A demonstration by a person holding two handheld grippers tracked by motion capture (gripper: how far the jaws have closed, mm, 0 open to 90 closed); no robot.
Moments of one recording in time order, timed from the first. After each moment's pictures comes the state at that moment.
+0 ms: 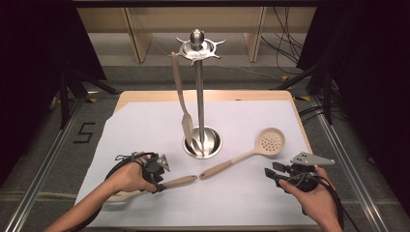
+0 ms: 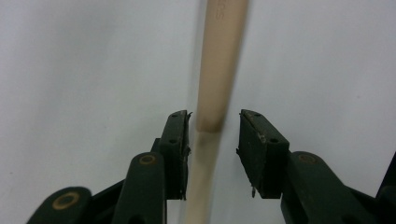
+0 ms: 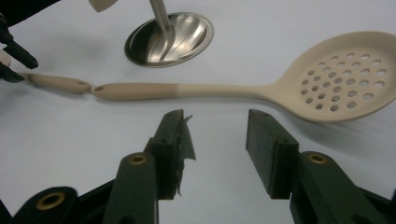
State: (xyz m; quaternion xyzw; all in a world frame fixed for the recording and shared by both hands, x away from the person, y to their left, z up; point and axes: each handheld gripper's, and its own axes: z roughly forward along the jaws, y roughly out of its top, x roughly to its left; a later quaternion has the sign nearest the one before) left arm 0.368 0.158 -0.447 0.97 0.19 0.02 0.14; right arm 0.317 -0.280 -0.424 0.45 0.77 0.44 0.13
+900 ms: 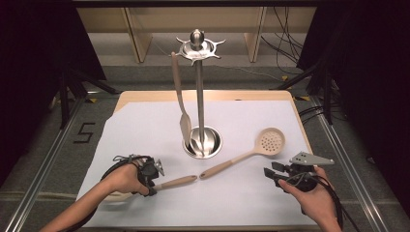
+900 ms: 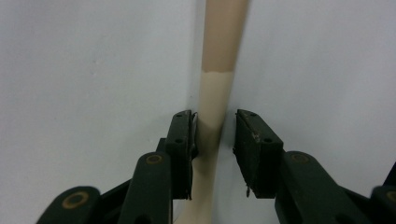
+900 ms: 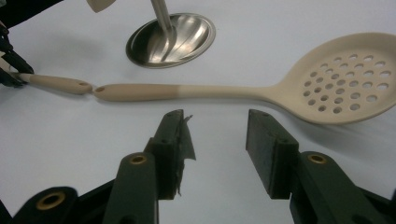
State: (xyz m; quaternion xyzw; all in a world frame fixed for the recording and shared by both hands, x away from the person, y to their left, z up) left arm 0.369 0.172 -0.459 0.98 0.19 0.00 0.08; right arm 0.319 -0.280 -0.424 0.44 0.77 0.43 0.15
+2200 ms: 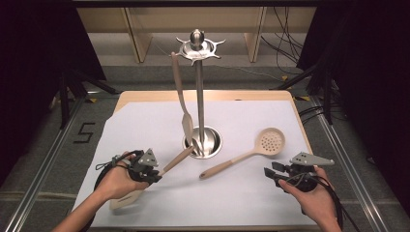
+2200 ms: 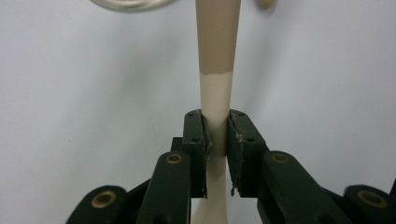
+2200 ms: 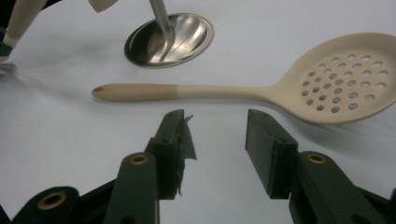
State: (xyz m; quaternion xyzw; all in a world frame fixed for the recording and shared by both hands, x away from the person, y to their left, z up) left arm 0.351 0.181 -0.423 0.92 0.26 0.10 0.27; right arm 0.316 -0.279 -0.424 0.45 0.77 0.43 0.13
